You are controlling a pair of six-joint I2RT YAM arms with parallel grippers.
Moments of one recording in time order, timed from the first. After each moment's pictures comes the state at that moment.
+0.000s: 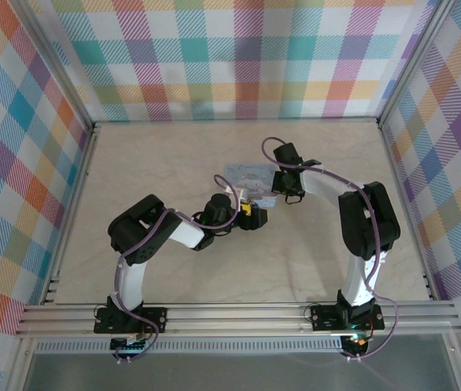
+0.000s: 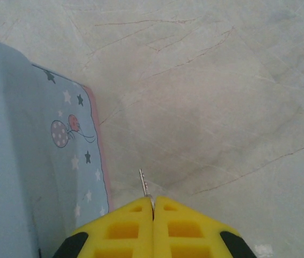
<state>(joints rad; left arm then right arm) -0.74 2.00 0.80 0.85 0.26 -0.61 0.42 1.87 1.27 -0.53 0.15 0.57</state>
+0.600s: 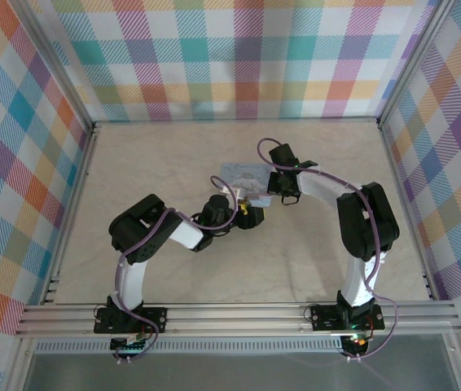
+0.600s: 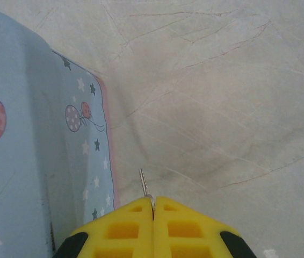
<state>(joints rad) -0.73 2.01 0.77 0.89 0.22 -0.63 0.45 1.86 1.27 -0.51 0.14 0.57</state>
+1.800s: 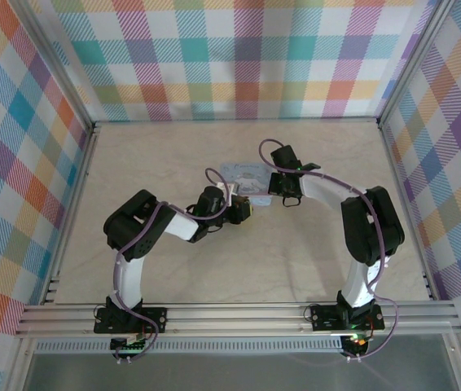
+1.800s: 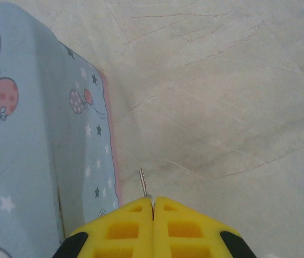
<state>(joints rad) -0.65 2.01 0.82 0.70 0.33 -0.63 0.46 1.81 1.22 -0.48 0.14 0.57</state>
